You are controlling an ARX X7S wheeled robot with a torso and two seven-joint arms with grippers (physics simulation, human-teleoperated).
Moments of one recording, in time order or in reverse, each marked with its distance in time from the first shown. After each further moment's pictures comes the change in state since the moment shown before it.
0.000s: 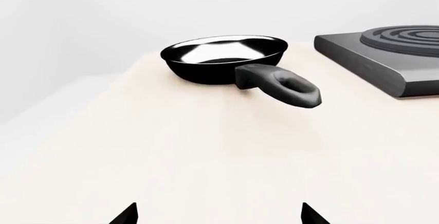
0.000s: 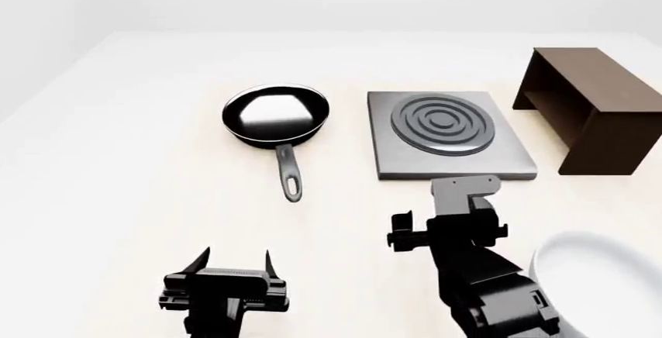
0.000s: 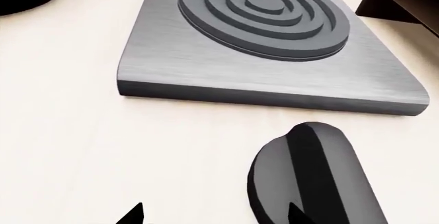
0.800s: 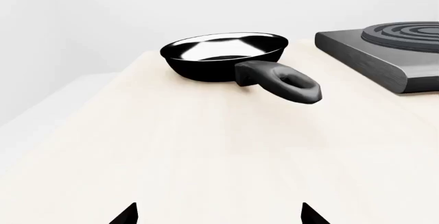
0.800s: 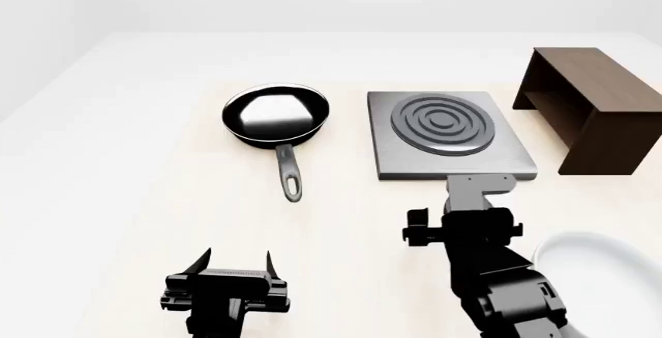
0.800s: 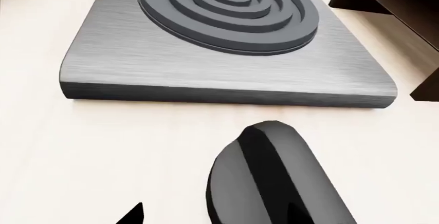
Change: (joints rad) left arm -0.008 0.003 0.012 -0.022 -0.001 0.009 -0.007; right arm 0.045 0.018 0.015 0.126 -0.008 -0.057 -0.009
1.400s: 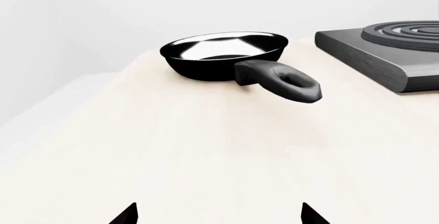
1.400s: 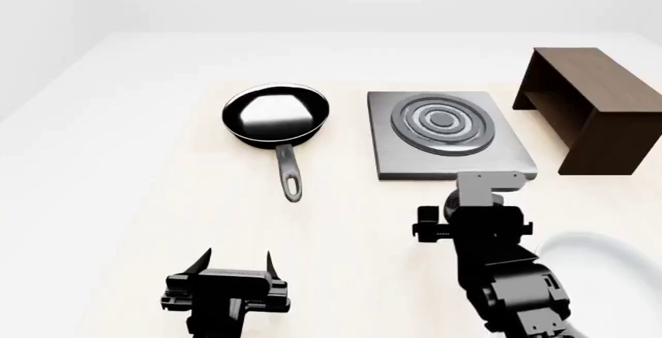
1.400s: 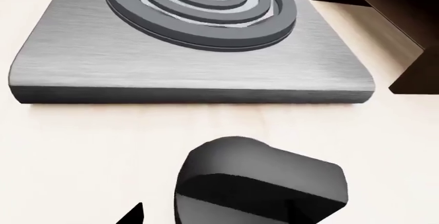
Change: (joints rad) left arm -0.003 -0.002 0.007 -0.005 -0.005 0.003 -0.004; right arm 0.047 0.005 0.009 0.105 -0.007 -0.031 0.000
